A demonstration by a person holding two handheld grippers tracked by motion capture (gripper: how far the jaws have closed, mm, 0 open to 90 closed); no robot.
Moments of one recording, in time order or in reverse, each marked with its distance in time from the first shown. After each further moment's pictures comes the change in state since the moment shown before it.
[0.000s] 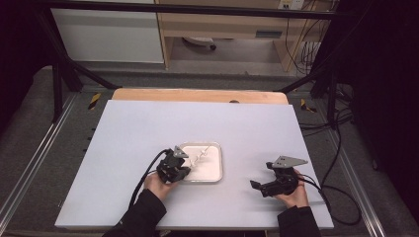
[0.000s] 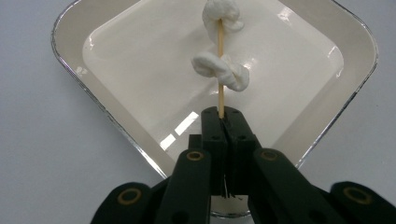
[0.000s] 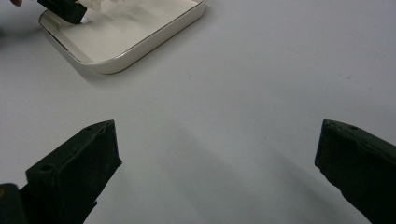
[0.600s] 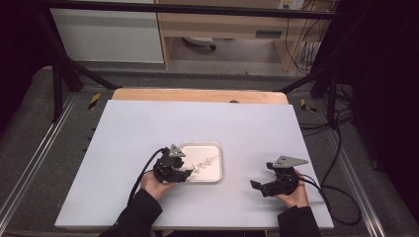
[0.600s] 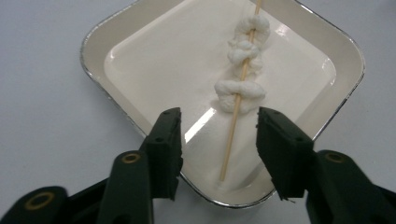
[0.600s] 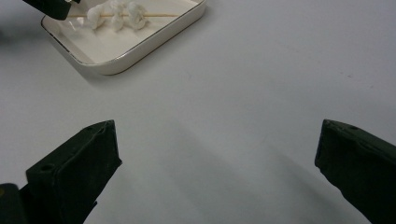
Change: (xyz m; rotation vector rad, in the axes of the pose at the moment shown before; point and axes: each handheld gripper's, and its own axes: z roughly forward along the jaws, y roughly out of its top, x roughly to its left) left arm 0.005 -0.001 -0.016 -0.067 0.015 0.009; right arm -0.001 -0.001 0.000 -0.003 0.008 0.010
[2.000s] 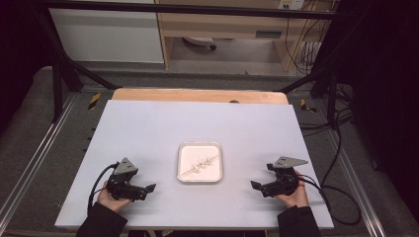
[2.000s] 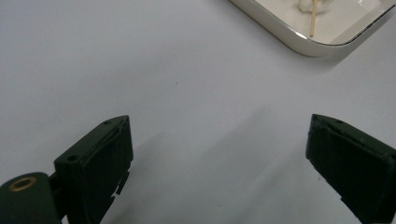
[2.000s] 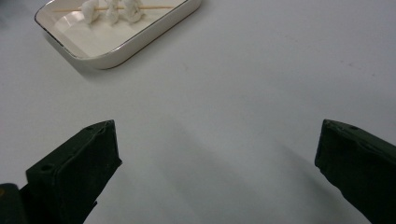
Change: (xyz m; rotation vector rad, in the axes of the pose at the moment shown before) left arm 0.057 -0.103 -0.063 -0.089 0.033 -0.085; right arm -0.002 -0.004 0.001 0.018 -0.002 0.015
